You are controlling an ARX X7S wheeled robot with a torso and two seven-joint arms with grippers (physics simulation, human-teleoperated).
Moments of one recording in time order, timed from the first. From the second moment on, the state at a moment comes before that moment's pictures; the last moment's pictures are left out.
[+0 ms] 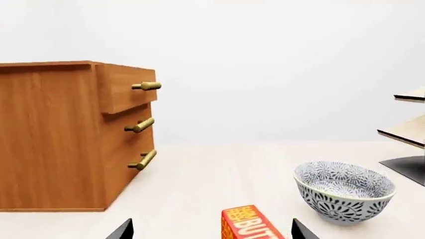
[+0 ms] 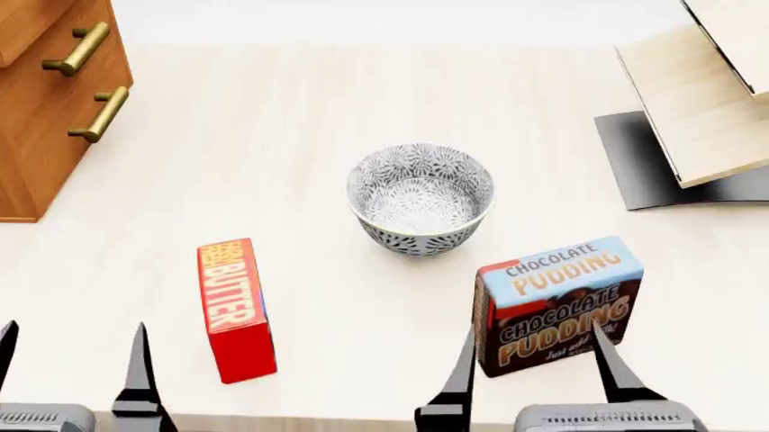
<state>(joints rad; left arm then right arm) -0.02 -0.07 0.05 0.46 -0.03 -0.31 -0.10 0.05 0.09 -0.06 -0.50 -0.05 0.38 0.05</state>
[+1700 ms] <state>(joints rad) -0.01 -0.17 0.09 0.64 -0.09 -0.38 -0.22 0.06 0.18 -0.10 -0.62 0.00 0.44 0.12</state>
